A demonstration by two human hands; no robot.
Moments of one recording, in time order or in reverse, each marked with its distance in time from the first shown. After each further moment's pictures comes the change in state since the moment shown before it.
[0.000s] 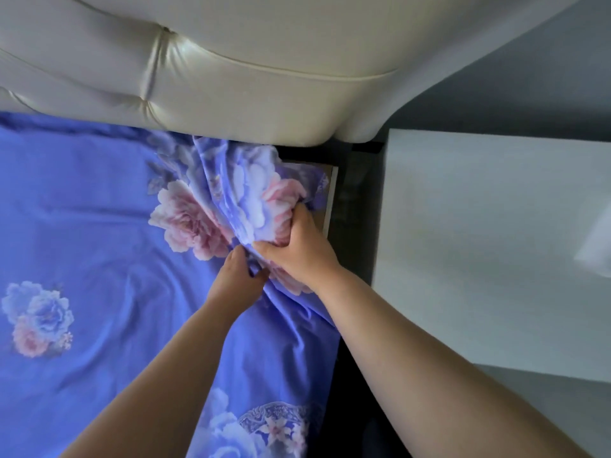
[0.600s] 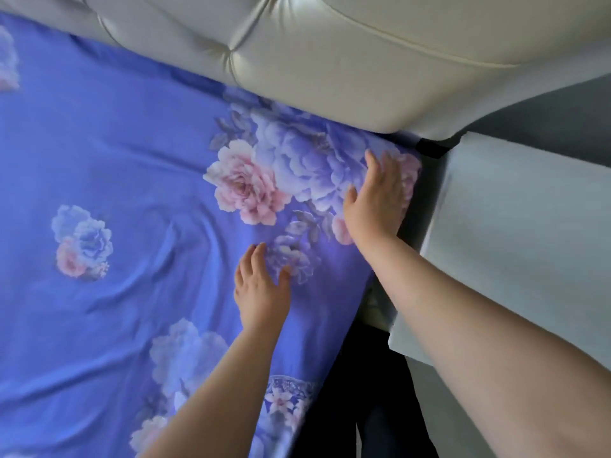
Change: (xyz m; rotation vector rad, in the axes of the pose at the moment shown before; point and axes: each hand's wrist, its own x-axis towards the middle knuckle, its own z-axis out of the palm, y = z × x) left_hand -0.053 -0.036 0.040 -0.021 0.431 -0.184; right_hand 0.048 0.023 0.000 -0.510 0.343 -0.139
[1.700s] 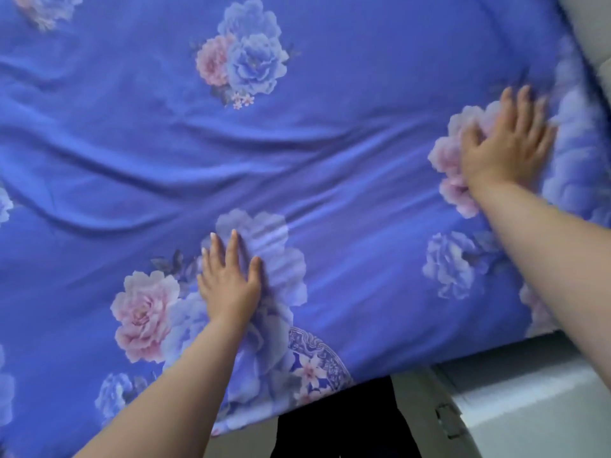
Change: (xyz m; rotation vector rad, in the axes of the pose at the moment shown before) left_hand -0.063 -0.250 0.007 -0.137 0.148 -0.697; right_hand 0.040 -0.139 0.146 -0.457 -0.121 -0.570
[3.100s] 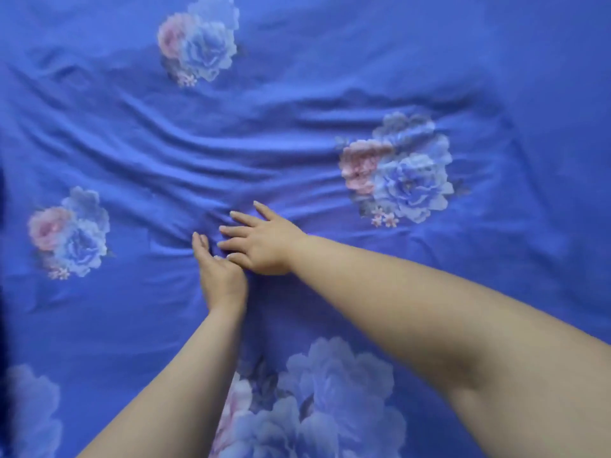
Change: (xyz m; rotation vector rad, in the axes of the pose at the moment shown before) left_hand 0.233 -0.053 -0.107 -0.678 0.332 -0.445; right_hand -0.099 -0.481 0.071 -0.029 -0.756 -1.642
